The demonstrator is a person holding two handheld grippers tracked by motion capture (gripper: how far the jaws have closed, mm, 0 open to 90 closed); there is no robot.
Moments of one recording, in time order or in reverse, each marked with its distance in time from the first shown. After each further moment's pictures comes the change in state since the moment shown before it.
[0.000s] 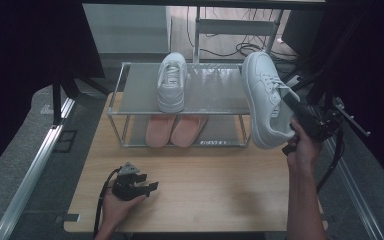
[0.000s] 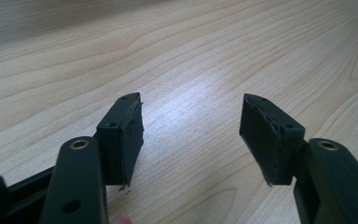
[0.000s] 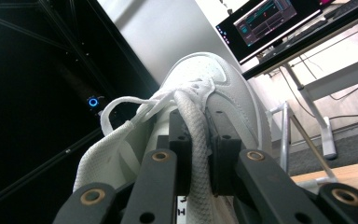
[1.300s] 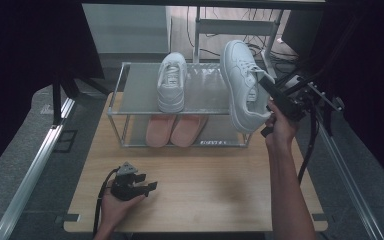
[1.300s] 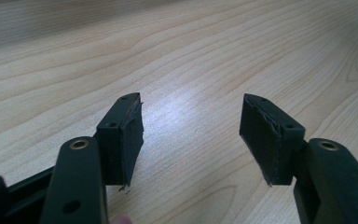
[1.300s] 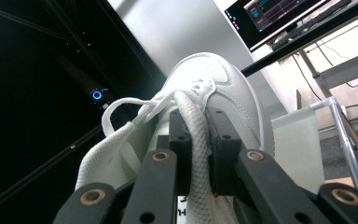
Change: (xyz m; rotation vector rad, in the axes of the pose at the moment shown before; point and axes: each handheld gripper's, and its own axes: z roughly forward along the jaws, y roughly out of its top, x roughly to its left) left arm 0.002 0.000 -0.004 -0.008 -0.002 0.002; right arm 0.028 -0.007 0.067 0.050 0.011 0.019
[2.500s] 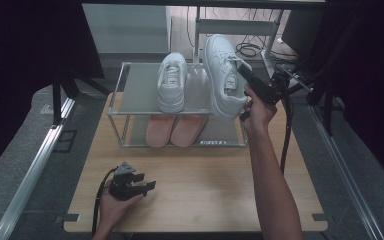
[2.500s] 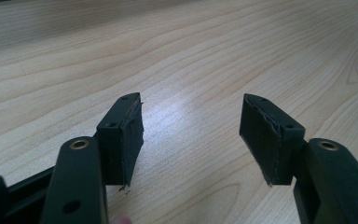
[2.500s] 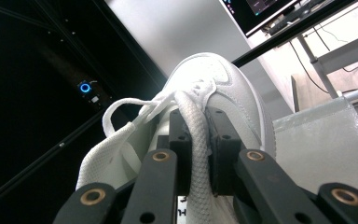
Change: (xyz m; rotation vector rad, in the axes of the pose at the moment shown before) left arm 0.004 -0.001 -0.004 -0.005 0.002 -0.008; right arm 0.021 -0.011 0.066 0.050 -0.047 0.016
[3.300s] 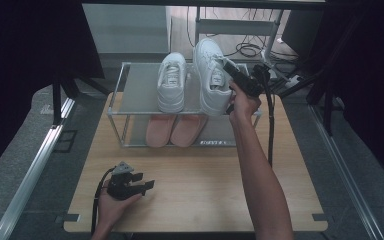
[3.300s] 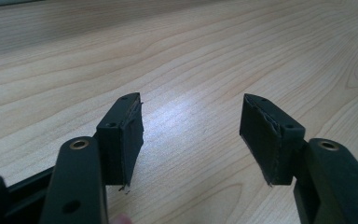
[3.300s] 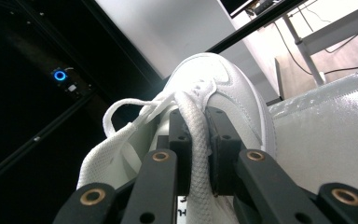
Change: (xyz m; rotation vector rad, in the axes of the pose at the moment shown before) left arm 0.003 0.000 -0.003 -0.015 0.000 -0.011; right arm 0.005 -0.015 0.049 0.070 -0.087 0.014
